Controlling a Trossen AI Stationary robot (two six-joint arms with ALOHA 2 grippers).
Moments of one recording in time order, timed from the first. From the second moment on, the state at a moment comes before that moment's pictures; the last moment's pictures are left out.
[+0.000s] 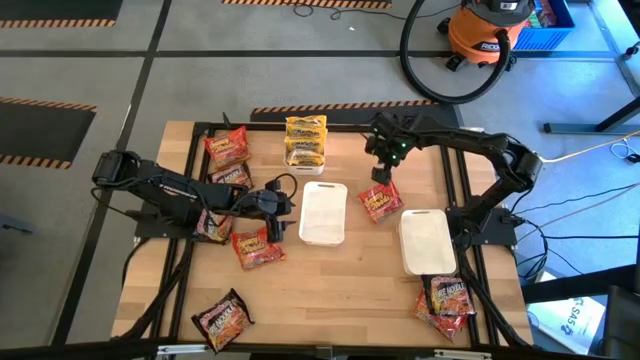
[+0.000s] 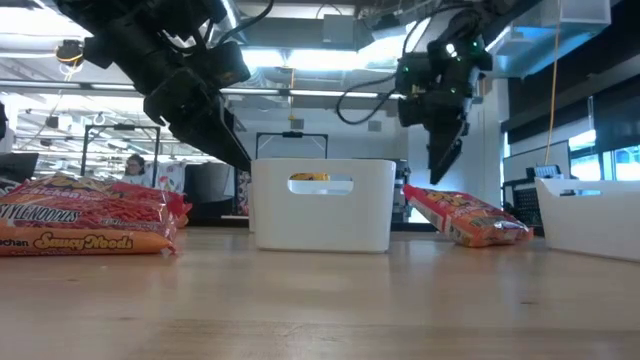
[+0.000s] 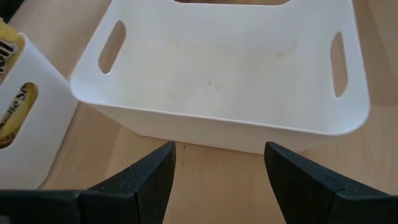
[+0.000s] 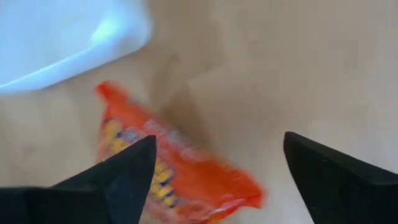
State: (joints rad) left arm -0.06 1.35 0.61 0.02 -0.20 -0.07; right arm -0.57 1.59 1.16 -0.87 -0.28 -0.17
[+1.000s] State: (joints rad) left arm -0.06 1.35 0.61 0.04 -0.14 -0.04; right arm -0.55 1.59 0.83 -0.64 -0.59 -0.24
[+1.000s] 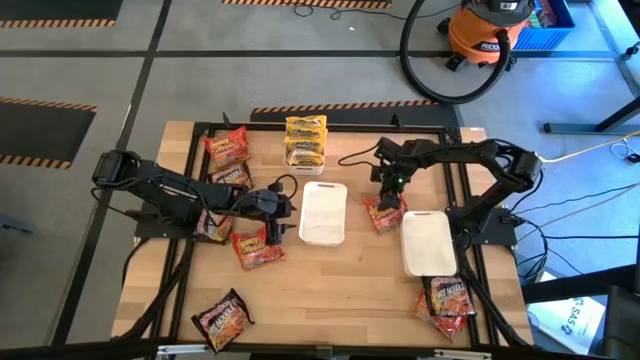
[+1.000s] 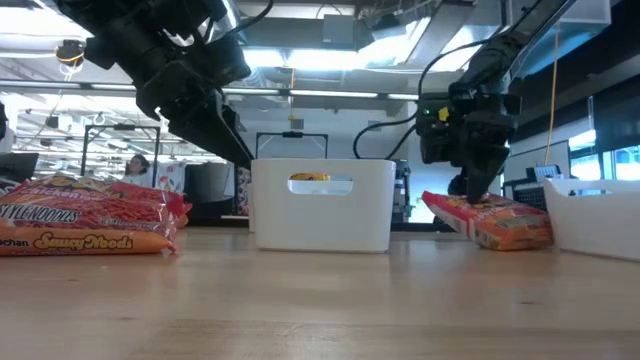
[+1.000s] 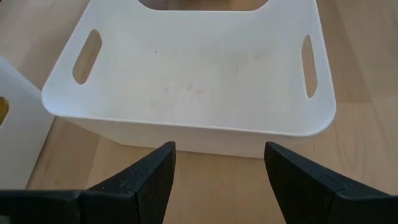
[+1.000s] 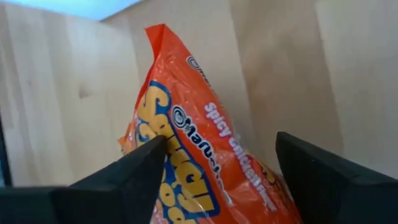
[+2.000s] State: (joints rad) left arm -0.06 1.35 0.61 0.04 -0.14 -0.01; right arm -0.55 1.59 0.93 -0.68 -0.52 -0.30
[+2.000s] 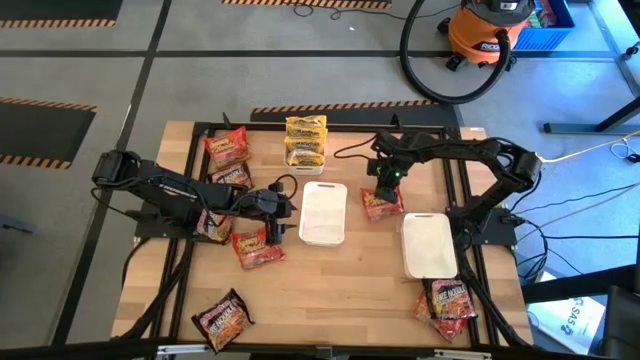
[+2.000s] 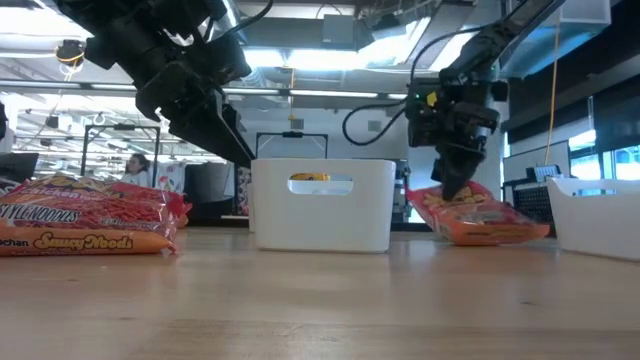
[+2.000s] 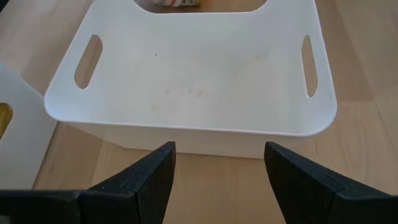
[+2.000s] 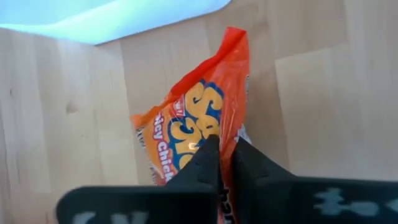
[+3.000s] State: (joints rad) left arm -0.06 1.35 0.61 0.04 -0.15 -0.02; right arm -0.55 1.45 0.98 -0.76 -0.32 -0.21
